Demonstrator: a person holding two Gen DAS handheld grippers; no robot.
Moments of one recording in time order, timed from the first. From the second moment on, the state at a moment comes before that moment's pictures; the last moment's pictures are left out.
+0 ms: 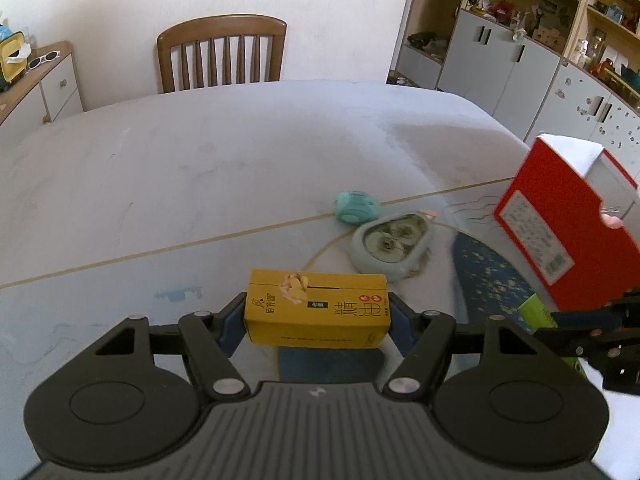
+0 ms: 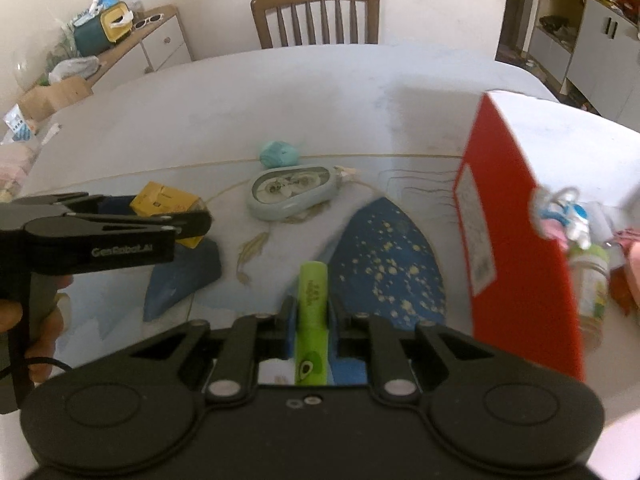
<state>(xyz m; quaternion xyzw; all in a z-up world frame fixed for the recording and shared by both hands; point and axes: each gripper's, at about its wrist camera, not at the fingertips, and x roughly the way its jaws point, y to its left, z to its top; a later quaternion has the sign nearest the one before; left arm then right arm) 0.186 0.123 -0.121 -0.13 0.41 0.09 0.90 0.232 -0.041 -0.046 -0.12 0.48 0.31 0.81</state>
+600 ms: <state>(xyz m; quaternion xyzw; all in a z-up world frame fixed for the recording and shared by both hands) 0.176 0.050 -0.032 -0.10 0.37 0.06 0.92 0.233 -0.126 0.026 -0.04 0.44 0.31 0.84</state>
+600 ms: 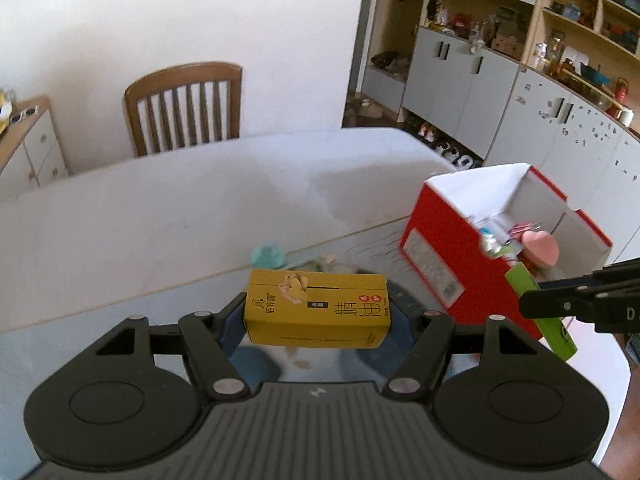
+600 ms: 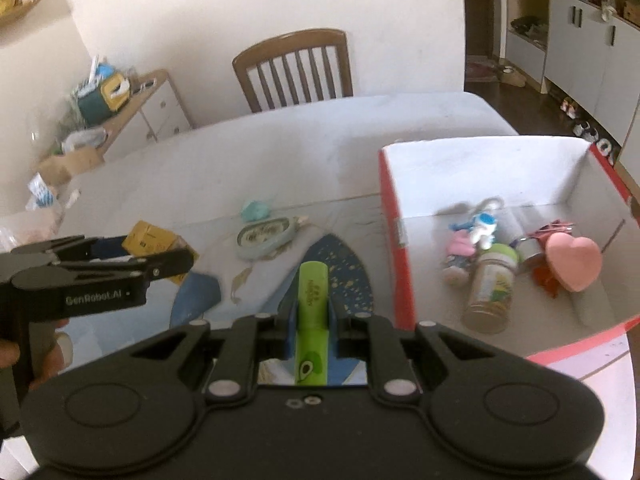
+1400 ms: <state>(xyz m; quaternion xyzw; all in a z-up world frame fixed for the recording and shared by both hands) 0.252 -0.067 -0.003 -0.09 0.36 0.04 0.93 0.299 -0.245 0.033 -0.02 0.43 0.30 0.85</state>
